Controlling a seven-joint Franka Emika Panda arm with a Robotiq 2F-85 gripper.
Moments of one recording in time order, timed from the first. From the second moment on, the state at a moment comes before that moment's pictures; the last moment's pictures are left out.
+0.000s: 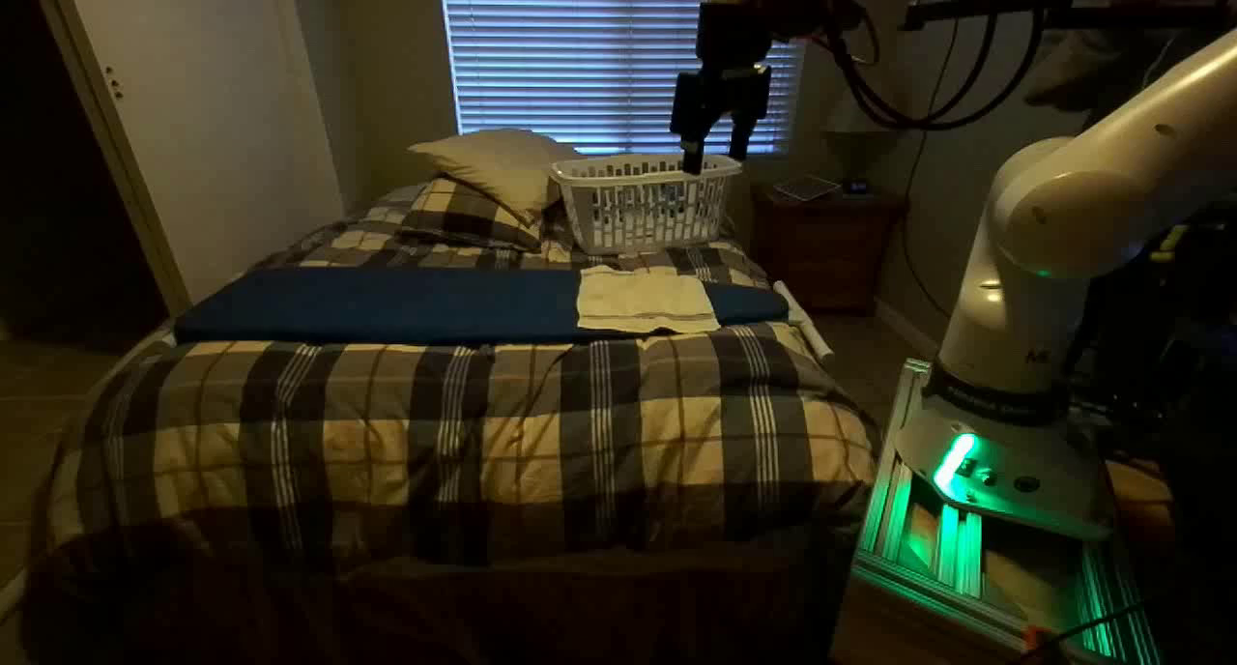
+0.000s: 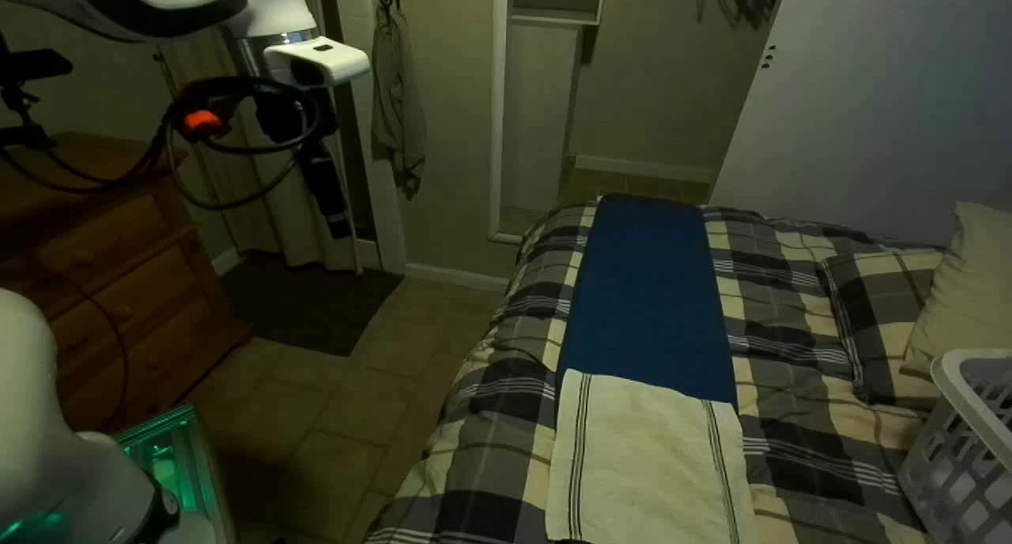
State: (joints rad) arm 0.01 -0.77 0.23 -2.55 0.05 1.88 0.39
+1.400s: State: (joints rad) arm -0.18 -0.33 0.23 -2.74 -0.24 2.86 0.33
